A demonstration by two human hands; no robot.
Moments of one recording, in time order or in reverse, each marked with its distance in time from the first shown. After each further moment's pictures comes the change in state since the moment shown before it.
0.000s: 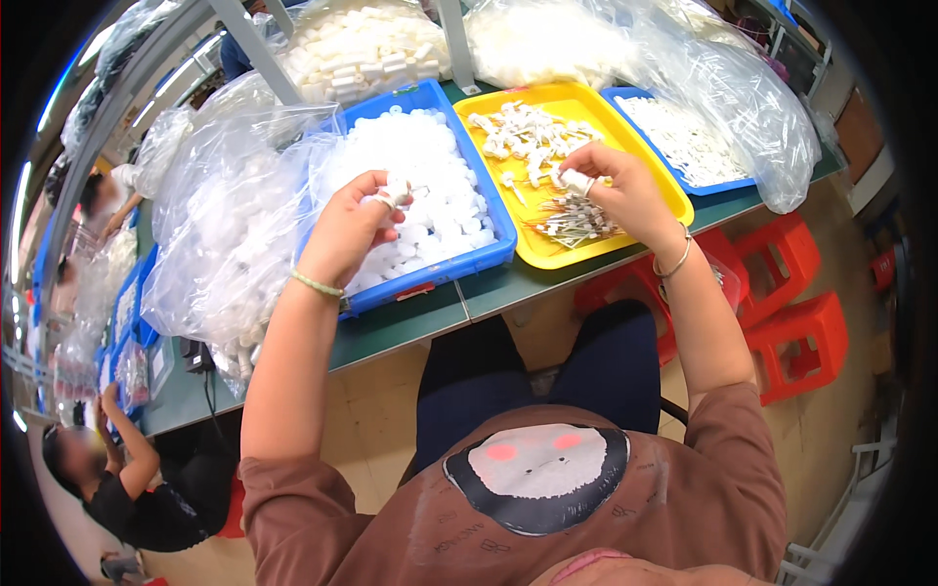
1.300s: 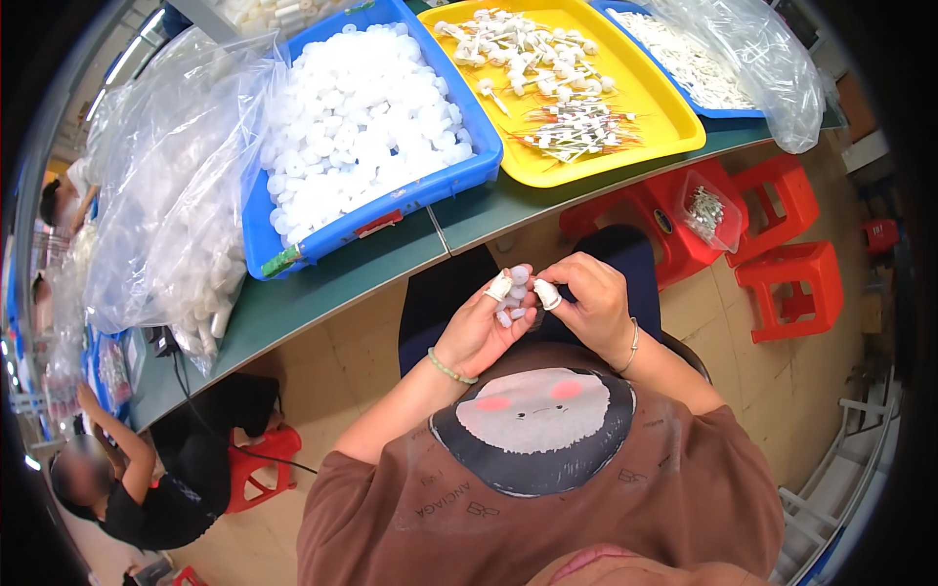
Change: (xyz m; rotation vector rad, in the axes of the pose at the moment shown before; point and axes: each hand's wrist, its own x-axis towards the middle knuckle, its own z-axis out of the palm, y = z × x) left_hand -0.095 -0.181 0.146 -1.231 -0.382 -0.479; right_hand -0.164 -0.023 0.103 -0.156 0.160 -0.139
